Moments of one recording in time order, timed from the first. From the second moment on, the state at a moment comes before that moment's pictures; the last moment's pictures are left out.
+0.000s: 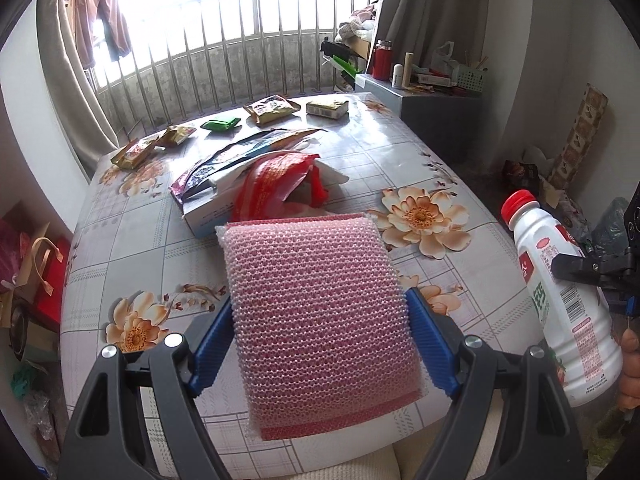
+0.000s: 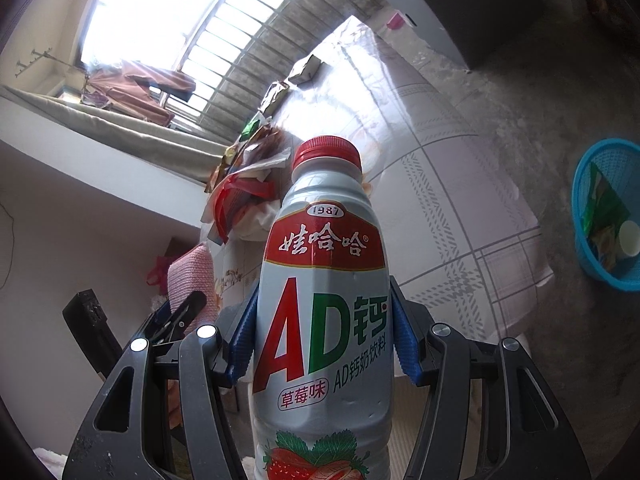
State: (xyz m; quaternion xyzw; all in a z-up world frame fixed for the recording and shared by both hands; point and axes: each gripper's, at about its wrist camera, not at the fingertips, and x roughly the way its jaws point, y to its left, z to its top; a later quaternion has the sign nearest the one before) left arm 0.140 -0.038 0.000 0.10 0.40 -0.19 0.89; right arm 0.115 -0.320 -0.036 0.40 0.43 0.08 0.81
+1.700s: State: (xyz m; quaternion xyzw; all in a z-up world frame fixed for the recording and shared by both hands) left arm 0.132 -0.466 -0.107 0.15 0.55 -0.42 0.70; right arm -0.014 -0.556 -0.233 0.66 0.32 -0.19 0.65
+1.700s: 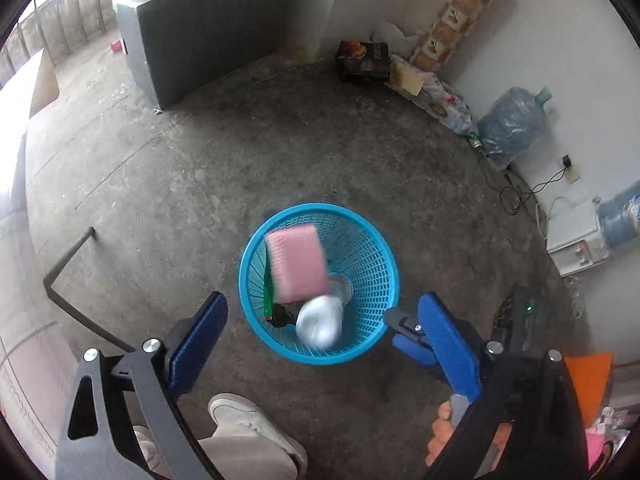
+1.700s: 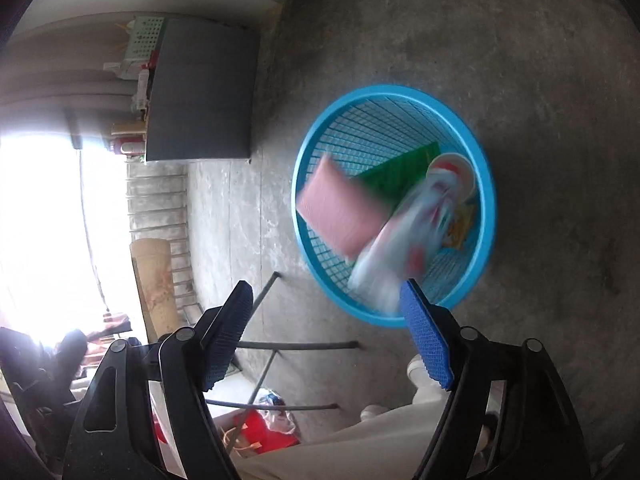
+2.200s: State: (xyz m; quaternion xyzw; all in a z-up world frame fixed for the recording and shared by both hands) left arm 0.106 -0.374 -0.049 0.14 0.50 -0.46 0.72; right arm -0.056 -0.507 -0.190 0.58 0.35 -0.20 0.71
